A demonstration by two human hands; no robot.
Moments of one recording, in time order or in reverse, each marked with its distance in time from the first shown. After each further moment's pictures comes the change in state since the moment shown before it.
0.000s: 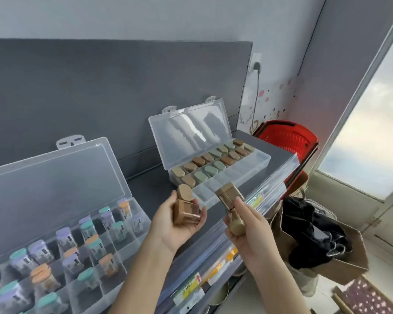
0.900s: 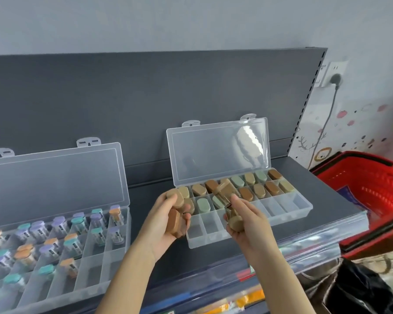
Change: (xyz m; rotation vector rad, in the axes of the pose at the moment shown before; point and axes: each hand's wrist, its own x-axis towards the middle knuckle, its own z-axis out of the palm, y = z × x) left_hand 0.062 -0.016 0.049 0.361 0.262 0.550; right_hand 0.155 -0.072 -0.013 -0.220 -0.428 0.122
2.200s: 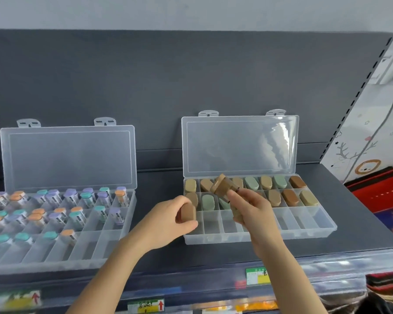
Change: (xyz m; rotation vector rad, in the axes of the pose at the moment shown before) left_hand 0.009 -0.013 -0.007 1.458 -0.017 0.349; right_hand 0.051 -0.011 -0.013 -0.339 -0.171 -0.167
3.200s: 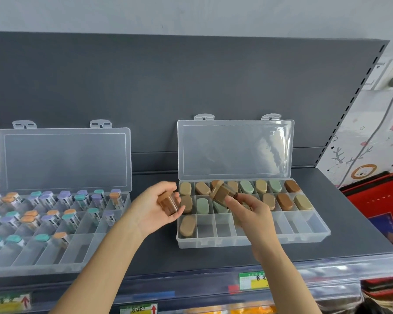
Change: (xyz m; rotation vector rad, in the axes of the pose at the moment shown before) left_hand 0.023 0.017 -0.019 -1.577 0.115 -0.500; right_hand 0.007 0.006 -0.011 -0.140 0.047 -0.052
